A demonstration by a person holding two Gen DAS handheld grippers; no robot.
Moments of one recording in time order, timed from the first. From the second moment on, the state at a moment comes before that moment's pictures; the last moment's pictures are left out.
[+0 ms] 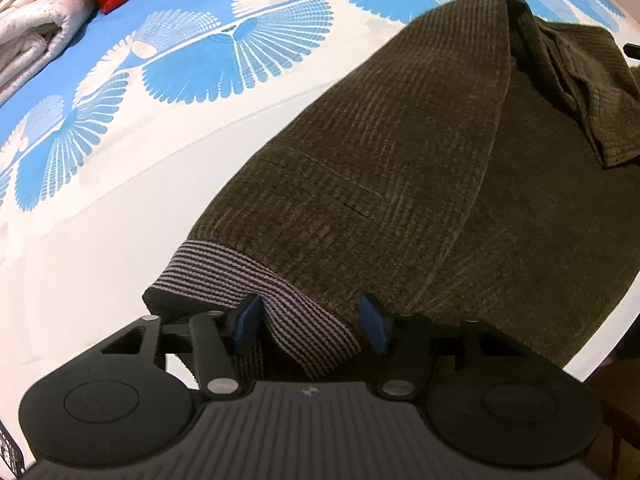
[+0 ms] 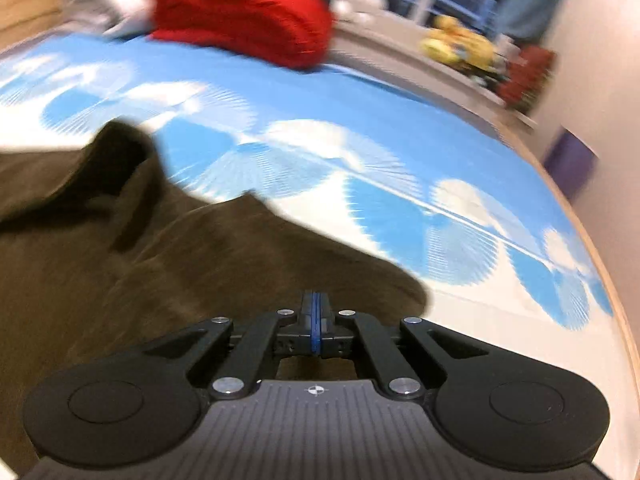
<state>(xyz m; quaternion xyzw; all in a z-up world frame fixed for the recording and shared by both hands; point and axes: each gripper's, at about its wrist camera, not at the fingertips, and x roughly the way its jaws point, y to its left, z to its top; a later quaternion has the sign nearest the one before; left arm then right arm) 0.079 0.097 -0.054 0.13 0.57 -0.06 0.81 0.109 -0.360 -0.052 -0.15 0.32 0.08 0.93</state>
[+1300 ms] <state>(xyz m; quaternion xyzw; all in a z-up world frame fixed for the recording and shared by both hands) 0.077 0.044 -0.075 0.31 0.54 -0.17 0.77 0.050 -0.313 -0.089 -0.29 0.36 0.34 0.82</state>
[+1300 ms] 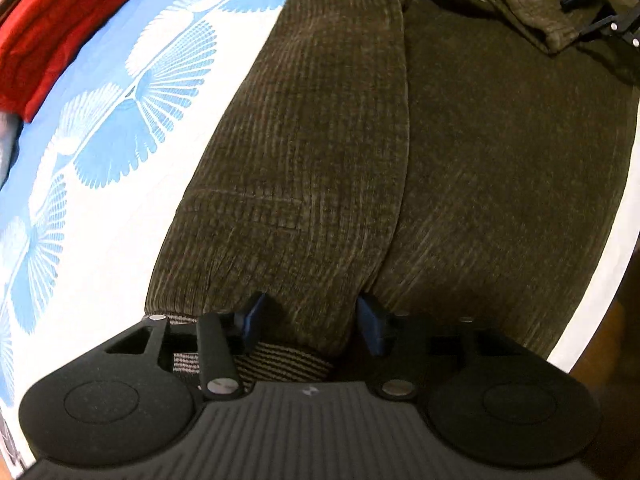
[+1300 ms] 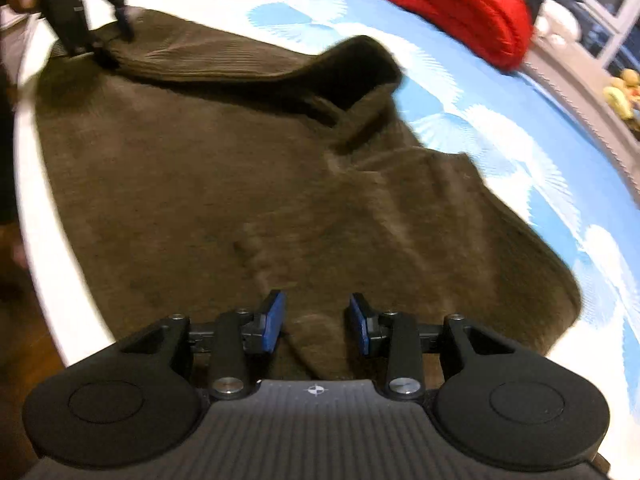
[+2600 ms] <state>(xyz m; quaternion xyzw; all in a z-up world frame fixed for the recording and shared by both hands) 0.275 0.230 -0.044 -0.07 0.51 0.21 0.83 0.272 -0.535 0.008 0.36 0.06 -0.19 0.91</state>
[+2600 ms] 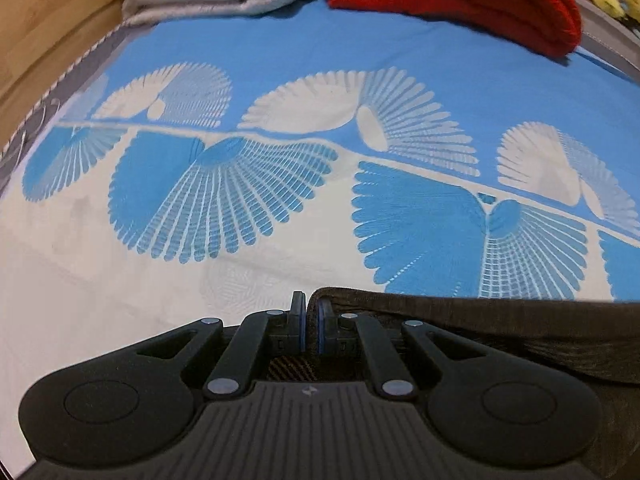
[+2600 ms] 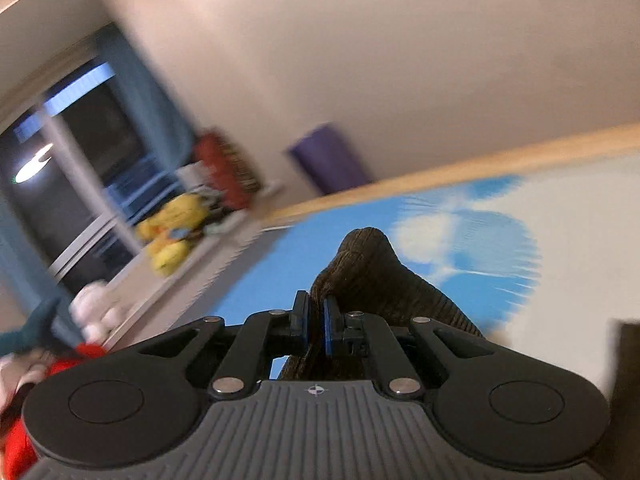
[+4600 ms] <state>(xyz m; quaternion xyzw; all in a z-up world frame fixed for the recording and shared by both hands) 0.249 0.255 -0.045 -0.10 0.55 0.19 0.81 0.348 -0.402 -0.064 0.34 0.38 -0.03 0.86</state>
